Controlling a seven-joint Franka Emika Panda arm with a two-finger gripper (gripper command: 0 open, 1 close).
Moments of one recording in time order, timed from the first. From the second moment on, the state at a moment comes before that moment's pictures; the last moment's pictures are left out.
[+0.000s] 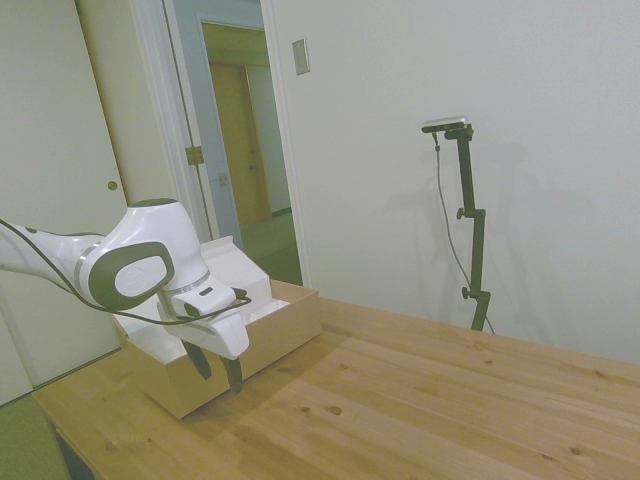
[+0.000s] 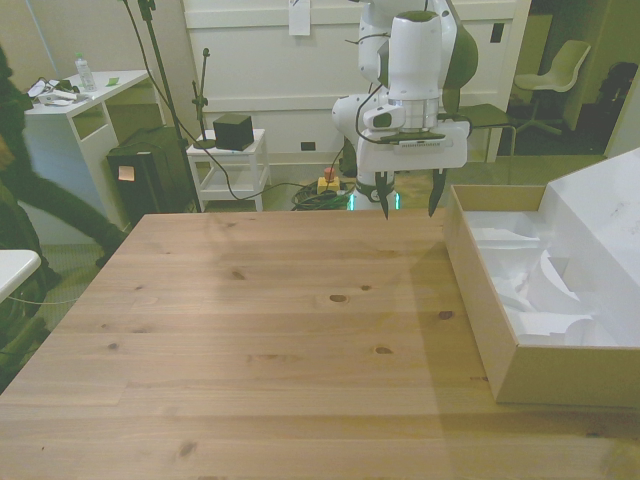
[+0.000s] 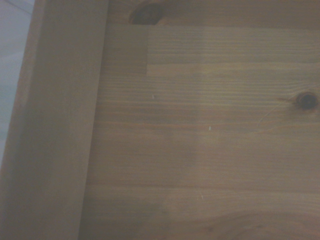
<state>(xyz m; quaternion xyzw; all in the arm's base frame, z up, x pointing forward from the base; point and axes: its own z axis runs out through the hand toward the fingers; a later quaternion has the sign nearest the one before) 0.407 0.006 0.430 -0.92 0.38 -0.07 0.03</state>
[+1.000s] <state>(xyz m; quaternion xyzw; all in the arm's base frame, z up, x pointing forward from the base) 0.357 0.200 0.657 -0.95 0.19 -0.24 0.10</state>
